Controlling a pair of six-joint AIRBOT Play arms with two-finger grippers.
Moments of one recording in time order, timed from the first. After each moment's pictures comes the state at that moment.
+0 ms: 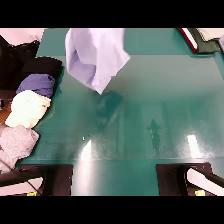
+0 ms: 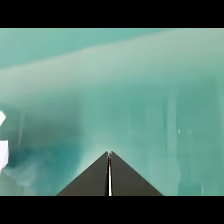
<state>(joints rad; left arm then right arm) -0.30 -1.37 2.06 0.85 -1.18 -1.21 -0.32 -1.16 1.80 -1.14 1.37 1.60</state>
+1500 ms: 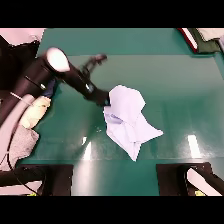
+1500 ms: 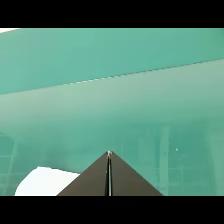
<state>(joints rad) -0.52 -1.43 1.42 1.02 -1.33 -1.43 -0.32 -1.02 1.80 -1.15 1.37 1.60</state>
